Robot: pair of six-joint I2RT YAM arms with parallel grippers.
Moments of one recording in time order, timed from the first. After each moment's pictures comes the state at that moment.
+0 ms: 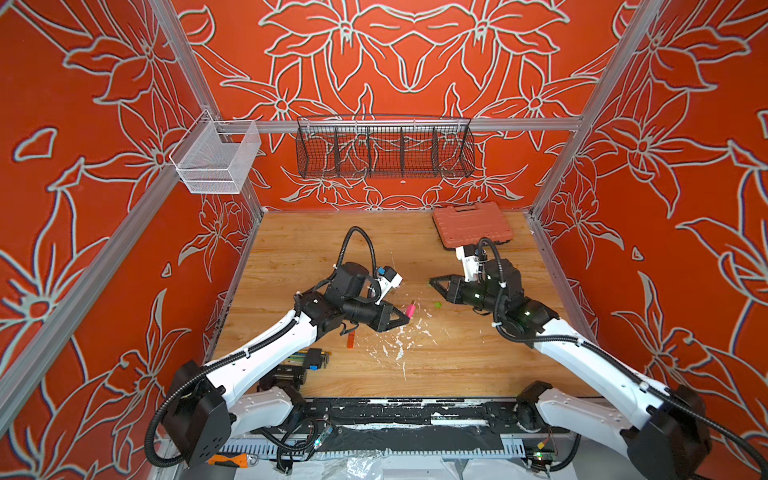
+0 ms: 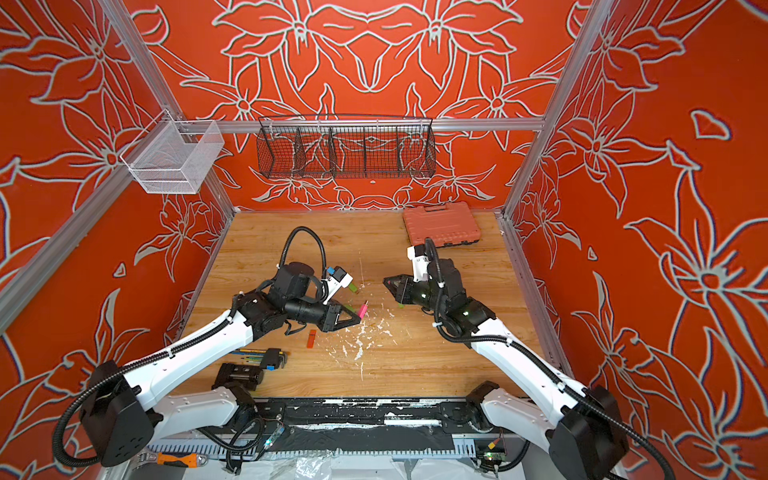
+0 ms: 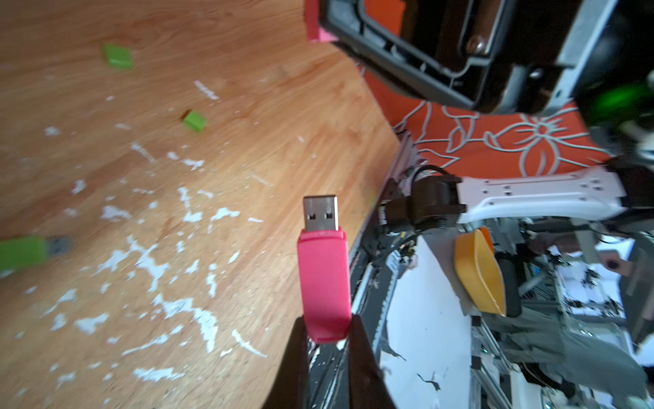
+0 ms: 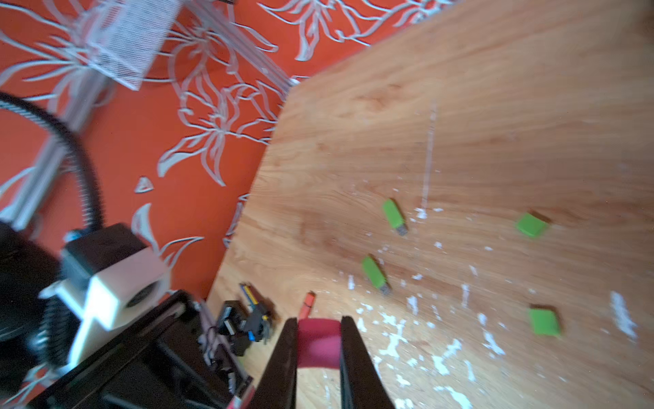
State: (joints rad) left arm -0.61 1.18 0.87 -0.34 0.75 -0.41; right arm 0.54 1.03 0.73 -0.04 -0.39 0.74
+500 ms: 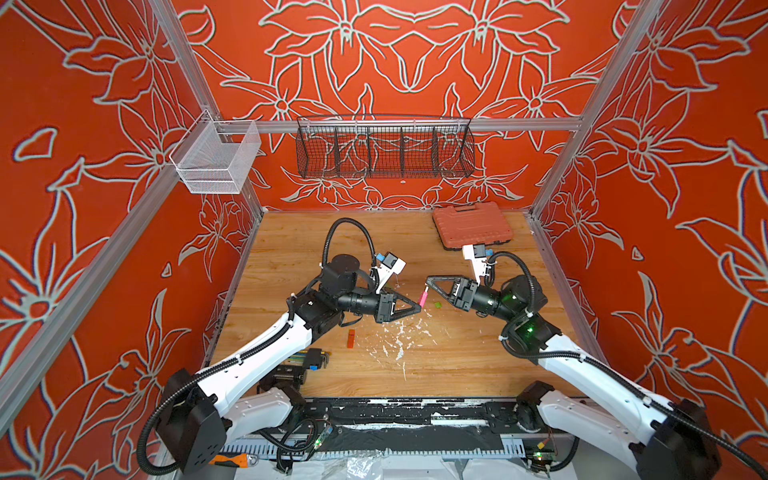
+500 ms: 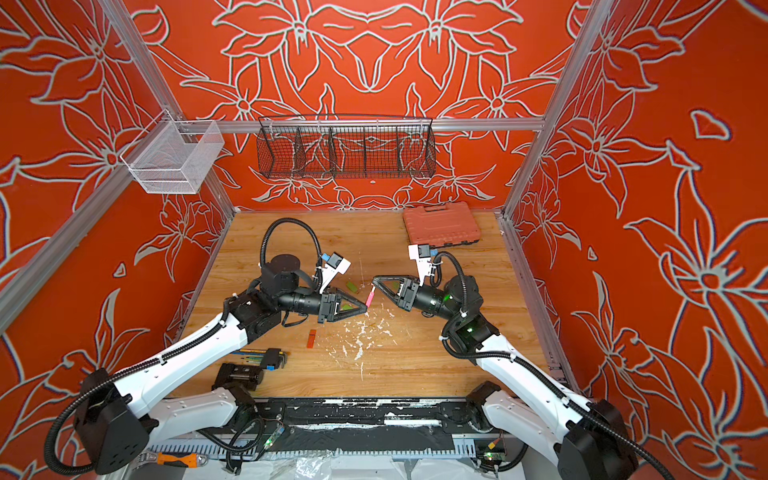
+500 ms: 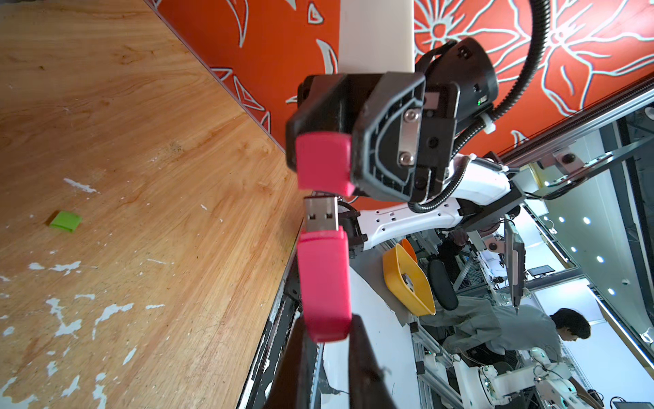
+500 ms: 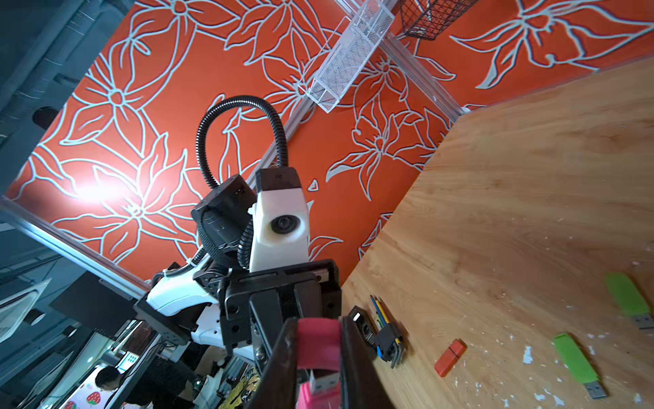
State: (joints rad) left arm -0.60 1.14 0.86 -0.03 0.93 -0.59; right arm 0.54 0.94 0.57 0.52 -0.65 0.99
